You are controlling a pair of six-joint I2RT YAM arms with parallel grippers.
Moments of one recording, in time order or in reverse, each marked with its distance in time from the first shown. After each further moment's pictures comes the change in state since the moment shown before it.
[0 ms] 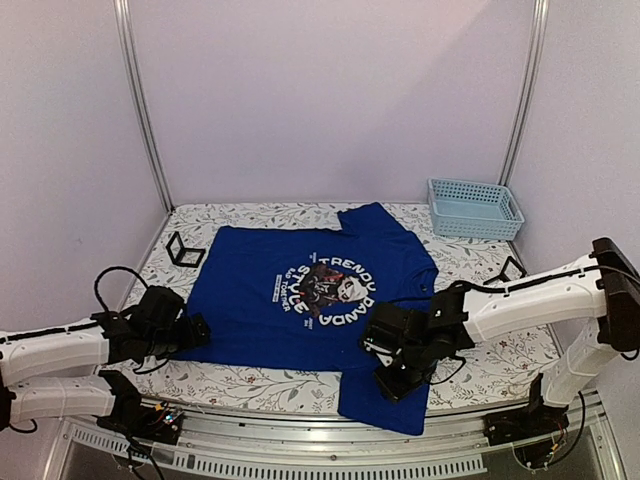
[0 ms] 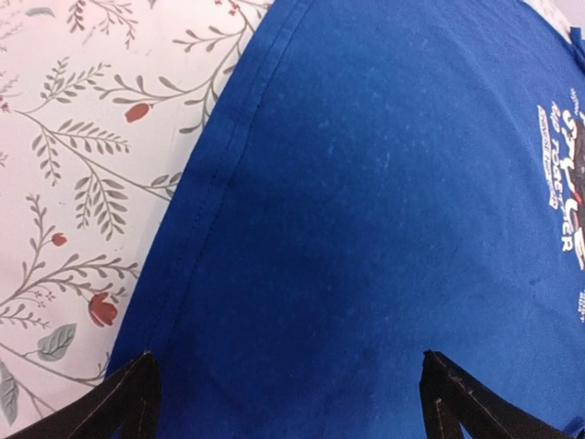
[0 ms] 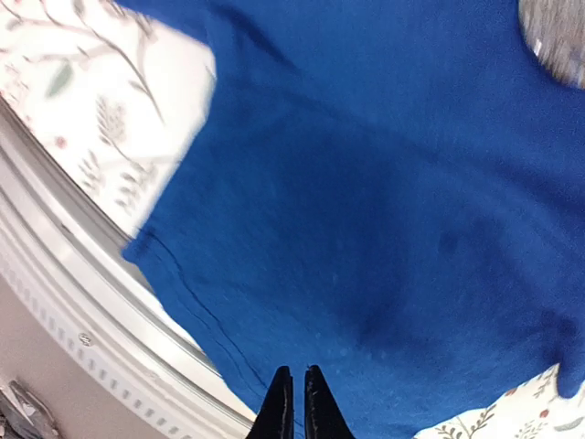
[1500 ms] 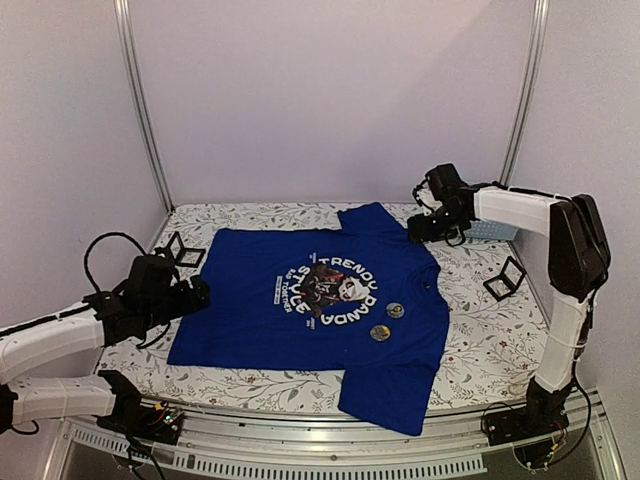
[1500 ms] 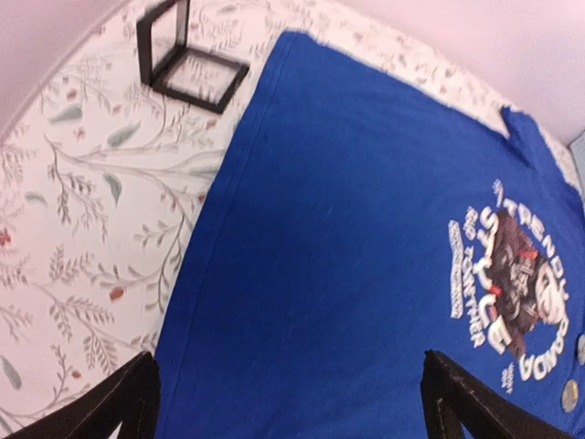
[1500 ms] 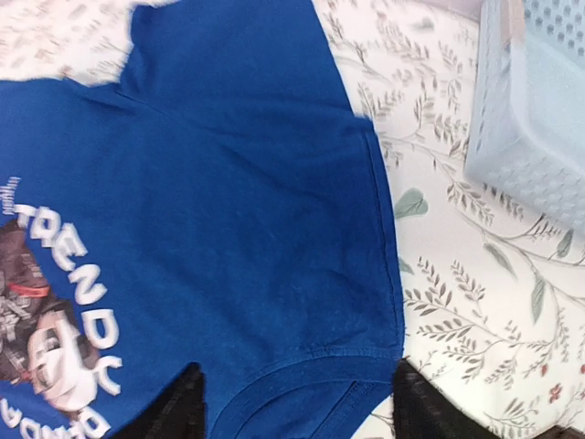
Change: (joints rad) left arm 0.046 -0.001 0.113 0.068 -0.063 0.106; right arm -0.835 0.387 0.552 0.212 0.172 -0.504
